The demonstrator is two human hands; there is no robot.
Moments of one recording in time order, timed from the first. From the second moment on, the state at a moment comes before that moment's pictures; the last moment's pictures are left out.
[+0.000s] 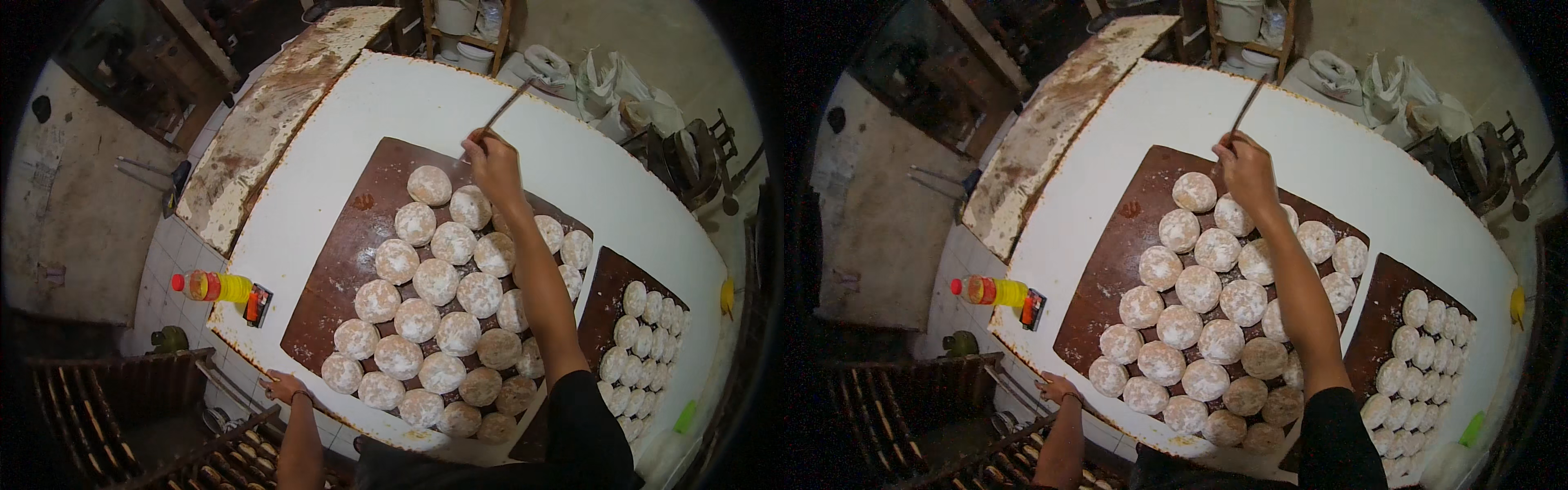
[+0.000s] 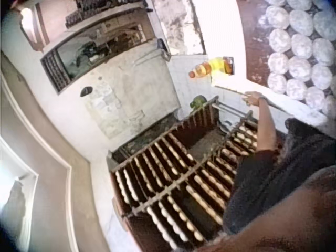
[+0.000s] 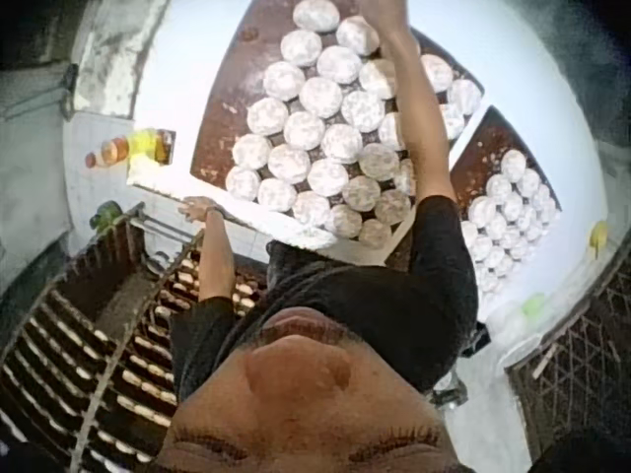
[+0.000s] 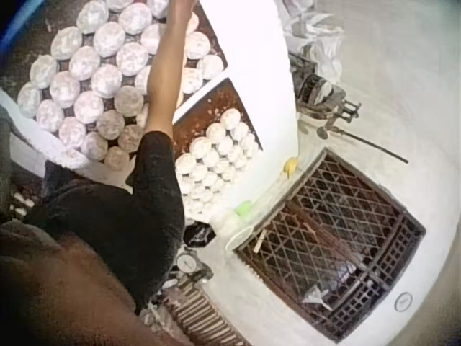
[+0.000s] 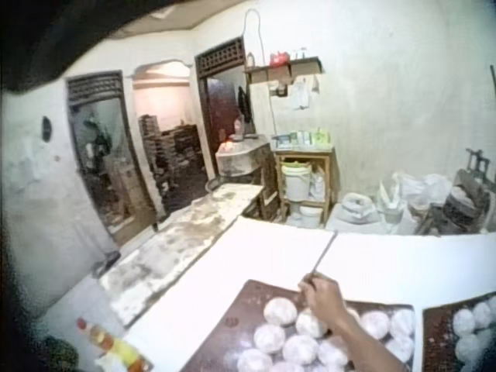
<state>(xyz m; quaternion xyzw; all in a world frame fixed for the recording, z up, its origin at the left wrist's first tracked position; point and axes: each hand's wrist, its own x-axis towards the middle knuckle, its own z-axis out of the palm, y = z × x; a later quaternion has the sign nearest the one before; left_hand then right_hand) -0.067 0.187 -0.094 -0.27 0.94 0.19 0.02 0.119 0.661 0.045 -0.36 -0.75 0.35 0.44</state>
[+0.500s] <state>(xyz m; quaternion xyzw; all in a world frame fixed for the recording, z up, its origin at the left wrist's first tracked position) -0.074 0.179 -0.105 -0.27 0.94 0.20 0.03 0.093 0.594 -0.013 -0.30 -0.81 0.42 0.29</state>
